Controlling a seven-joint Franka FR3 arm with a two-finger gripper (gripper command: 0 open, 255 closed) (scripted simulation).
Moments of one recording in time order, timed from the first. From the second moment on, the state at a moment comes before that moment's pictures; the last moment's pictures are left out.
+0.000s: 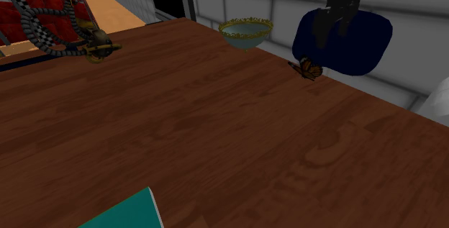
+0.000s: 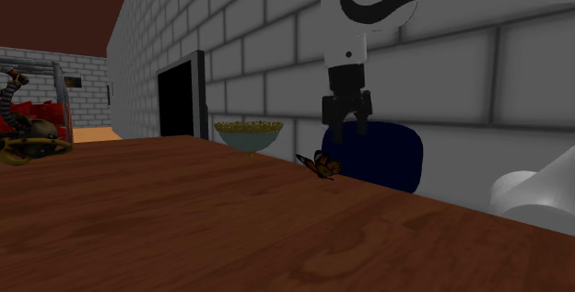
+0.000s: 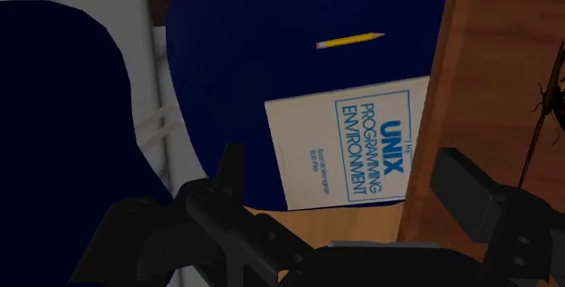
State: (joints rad) arm 0.03 -0.76 0.15 -2.33 -0.01 1.53 0.26
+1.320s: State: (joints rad) arm 0.06 -0.65 0.41 -2.28 0.14 1.52 0.61
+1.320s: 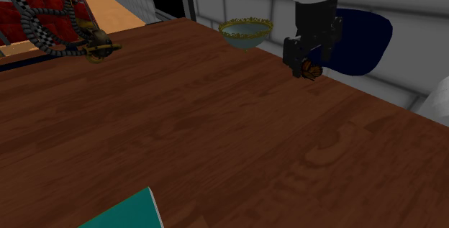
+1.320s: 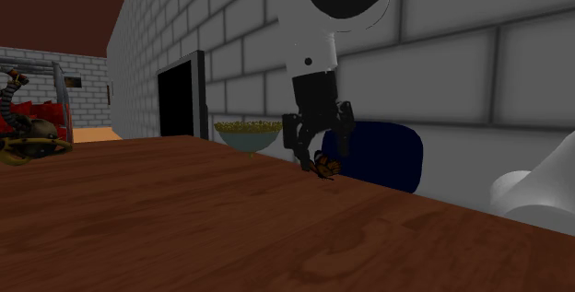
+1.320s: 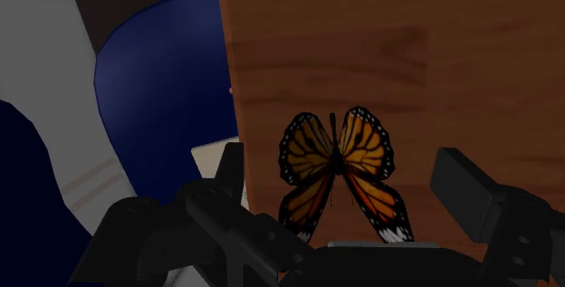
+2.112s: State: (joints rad) arm 0.06 -0.66 0.41 -2.28 0.14 1.52 0.61
